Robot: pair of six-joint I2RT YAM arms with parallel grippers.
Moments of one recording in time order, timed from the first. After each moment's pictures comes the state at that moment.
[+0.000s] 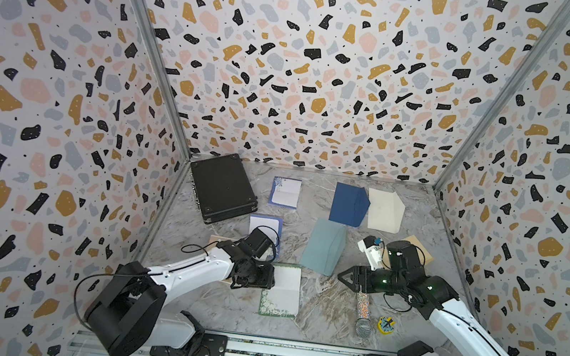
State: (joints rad) left arm -0.60 1.31 0.69 -0.61 0.26 -0.56; right arm 0.51 0.92 0.72 -0.63 -0.51 0.40
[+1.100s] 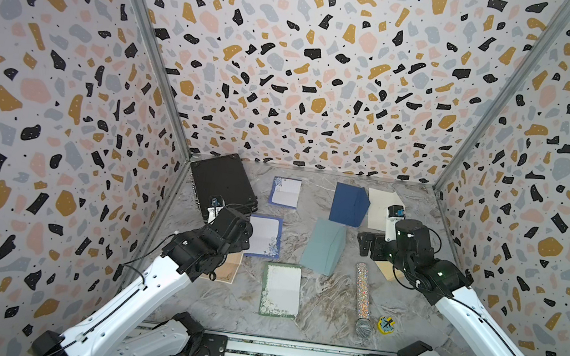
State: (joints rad) left arm -0.52 0.98 0.97 -0.92 -0.56 -0.62; right arm 0.51 1.03 0.95 -0.56 0.20 0.26
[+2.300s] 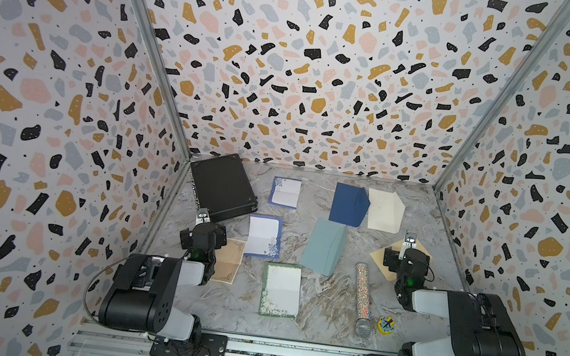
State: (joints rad) left arm -0.01 1.48 0.26 0.75 -0.36 -0.06; right arm 0.06 1.50 0.27 0.79 0.31 -0.09
